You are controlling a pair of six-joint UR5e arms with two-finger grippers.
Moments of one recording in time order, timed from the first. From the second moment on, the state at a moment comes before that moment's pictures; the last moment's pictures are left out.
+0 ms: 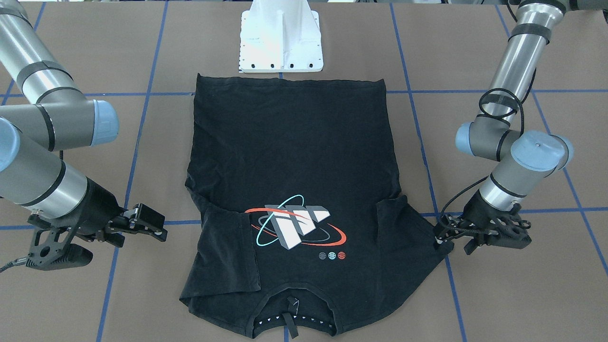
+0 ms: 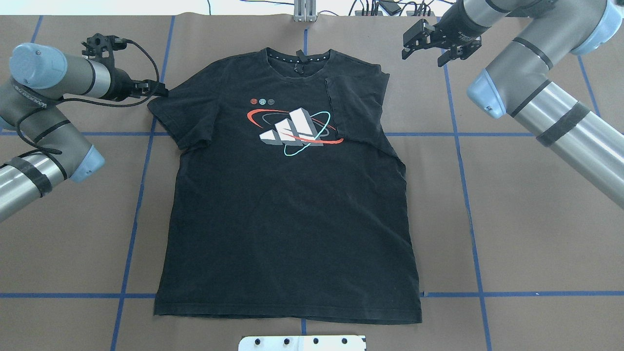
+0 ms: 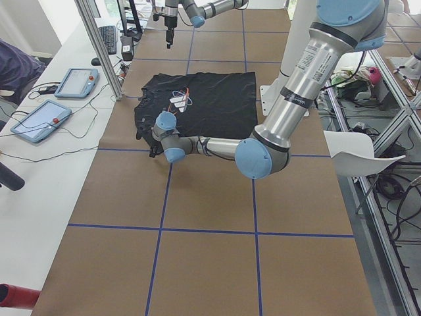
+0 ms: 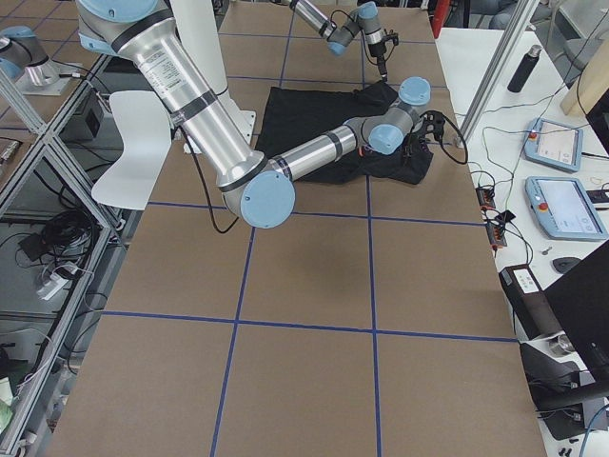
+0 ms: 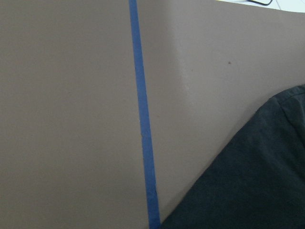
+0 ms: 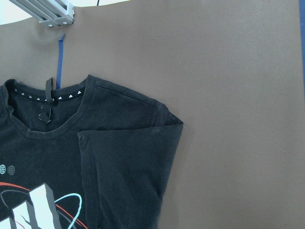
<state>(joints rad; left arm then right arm) -0.94 -2.09 -1.04 -2.66 -1.97 -1.01 1.04 -0.92 1.36 -1.13 2.30 0.97</state>
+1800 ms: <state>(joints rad) -0.92 -2.09 -1.04 -2.65 -1.97 -1.01 1.03 -0.92 1.36 -1.13 2.30 0.97</state>
